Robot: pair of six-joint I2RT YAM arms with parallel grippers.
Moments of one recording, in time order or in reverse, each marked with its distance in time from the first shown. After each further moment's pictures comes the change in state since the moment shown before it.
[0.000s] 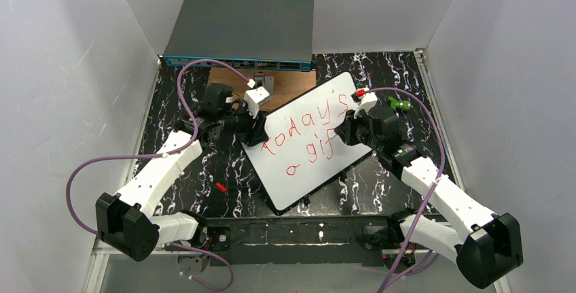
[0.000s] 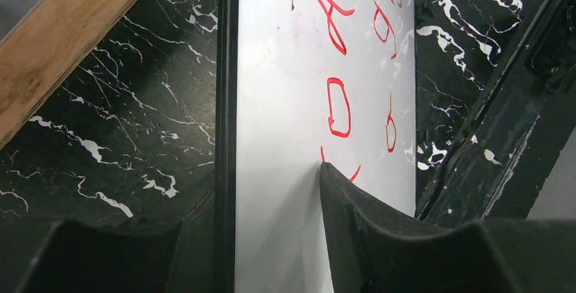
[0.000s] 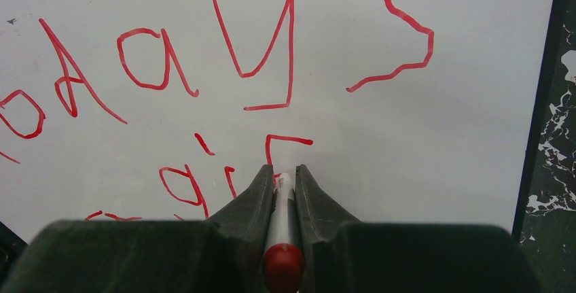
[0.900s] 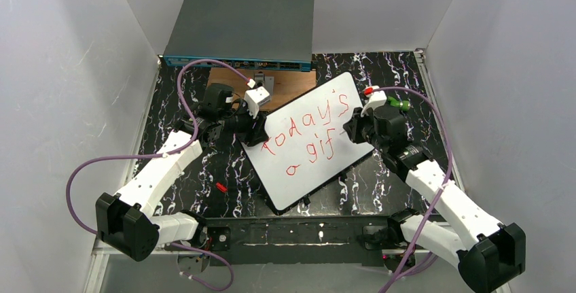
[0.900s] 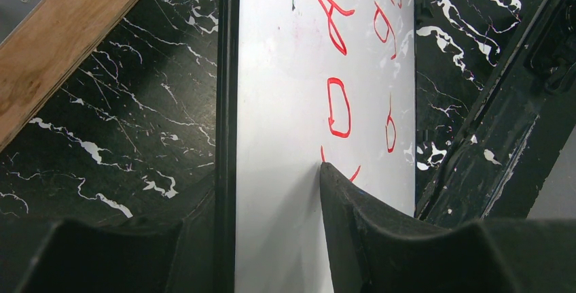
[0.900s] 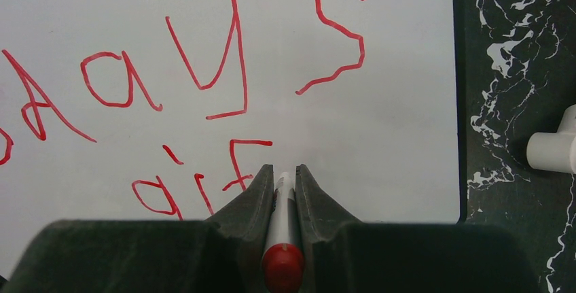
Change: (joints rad) left arm 0.000 0.000 0.000 0.003 0.002 0.002; right arm -0.009 -0.063 0.024 -0.067 0.118 -0.002
